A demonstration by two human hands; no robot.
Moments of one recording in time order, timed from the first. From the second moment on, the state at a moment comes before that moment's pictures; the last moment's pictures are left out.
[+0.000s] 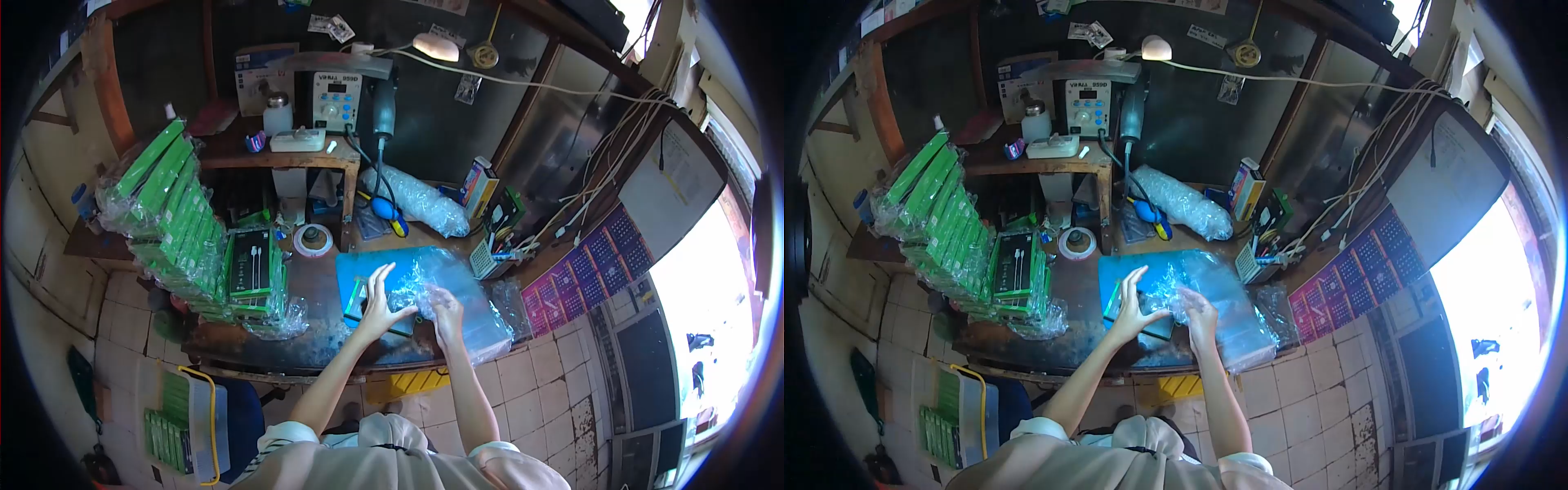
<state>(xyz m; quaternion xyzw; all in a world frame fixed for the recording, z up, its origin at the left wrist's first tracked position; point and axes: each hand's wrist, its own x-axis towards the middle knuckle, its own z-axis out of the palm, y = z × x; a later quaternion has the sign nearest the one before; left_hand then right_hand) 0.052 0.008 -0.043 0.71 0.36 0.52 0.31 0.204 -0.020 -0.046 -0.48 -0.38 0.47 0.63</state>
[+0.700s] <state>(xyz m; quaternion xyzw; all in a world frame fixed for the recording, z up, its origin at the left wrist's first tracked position) 0.186 0.114 -0.034 0.65 0.46 0.53 0.30 0.331 0.098 -0.061 -0.57 -0.48 0.24 0.62</state>
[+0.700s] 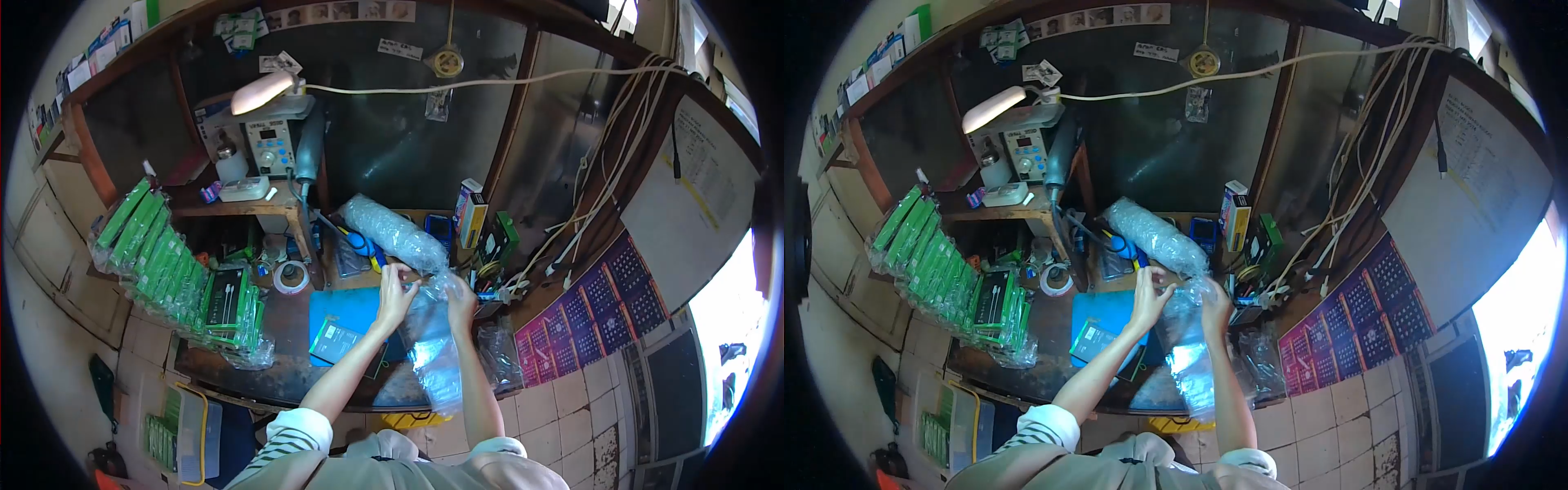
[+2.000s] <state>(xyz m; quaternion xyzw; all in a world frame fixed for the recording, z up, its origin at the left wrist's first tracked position) 0.158 0.161 -0.067 0.60 0.38 0.58 0.40 0.272 0.197 -0.036 -0.50 -0.69 0.24 0.46</state>
